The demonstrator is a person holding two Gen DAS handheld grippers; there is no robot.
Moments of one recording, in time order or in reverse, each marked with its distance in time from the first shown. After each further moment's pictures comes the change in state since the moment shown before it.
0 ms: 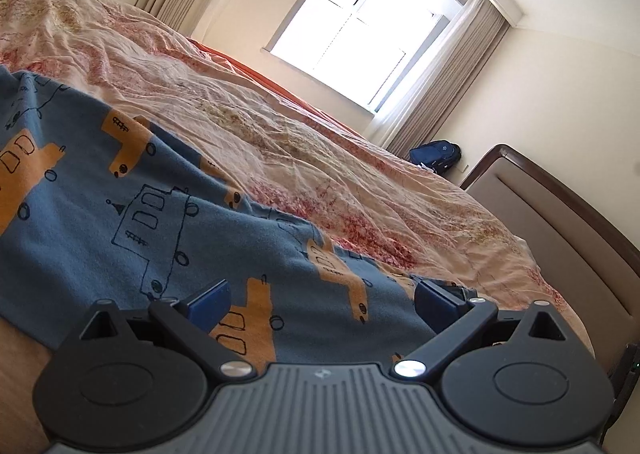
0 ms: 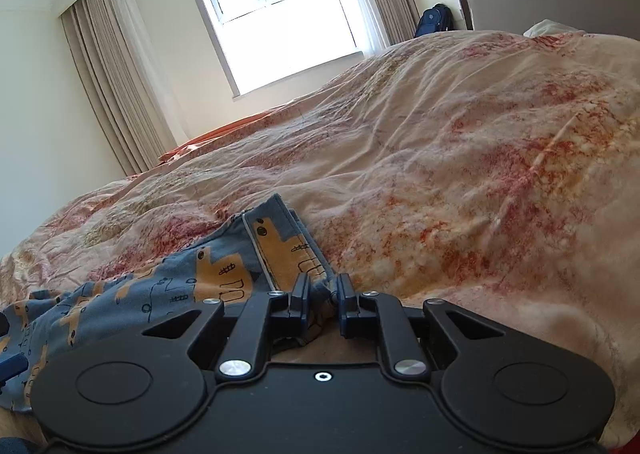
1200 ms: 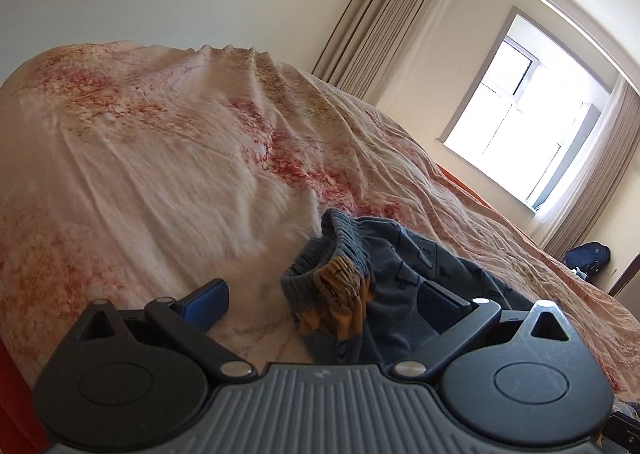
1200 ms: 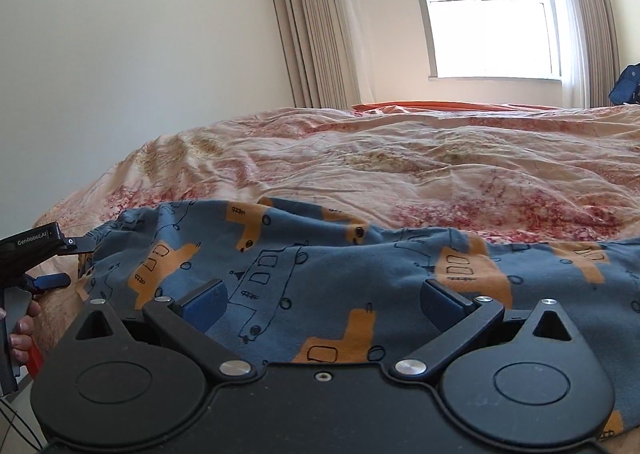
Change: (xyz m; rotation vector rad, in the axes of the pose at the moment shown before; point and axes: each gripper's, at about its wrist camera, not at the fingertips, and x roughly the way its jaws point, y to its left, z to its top) left arm -0.123 0.259 0.085 -0.148 -0.252 0.449; right arm 0.022 0.280 -0.072 -0.395 0.071 0.417
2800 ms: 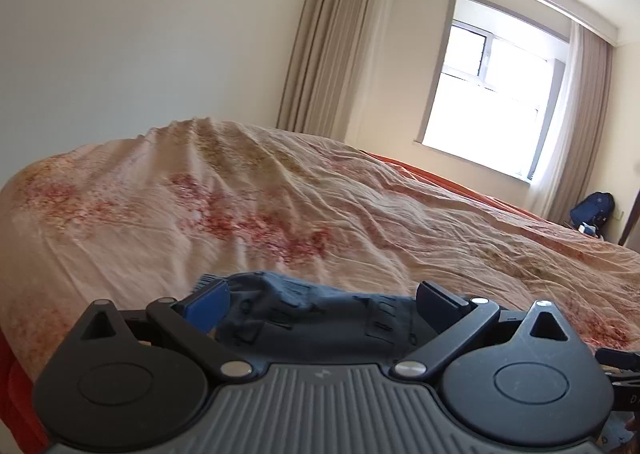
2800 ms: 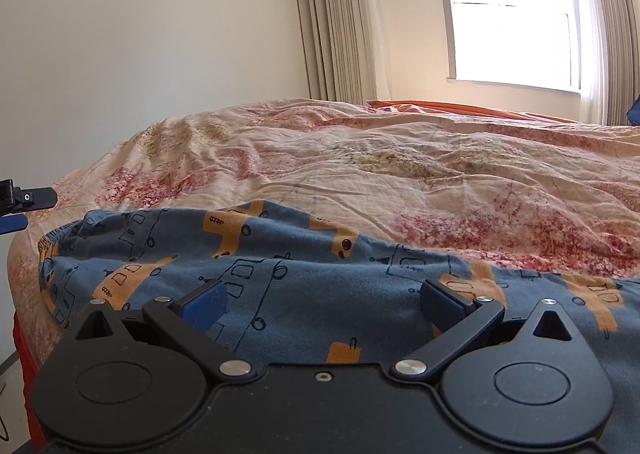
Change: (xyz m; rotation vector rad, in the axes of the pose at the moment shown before) left arm -0.044 -0.108 -0.010 0.261 -0.070 0.014; right arm 0.025 -0.014 0.014 -0.081 0.025 0.023
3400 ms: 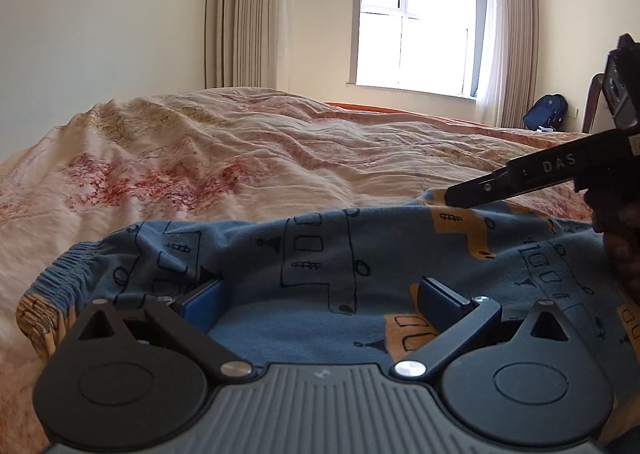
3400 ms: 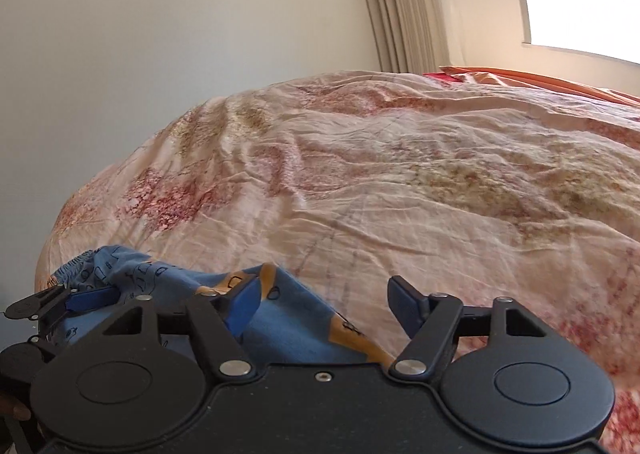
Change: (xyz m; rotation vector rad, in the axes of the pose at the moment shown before) left arm 0.065 -0.030 -0.055 0.264 0.109 -0.096; right arm 0.116 -0.012 0.071 -0.037 0.149 0.261
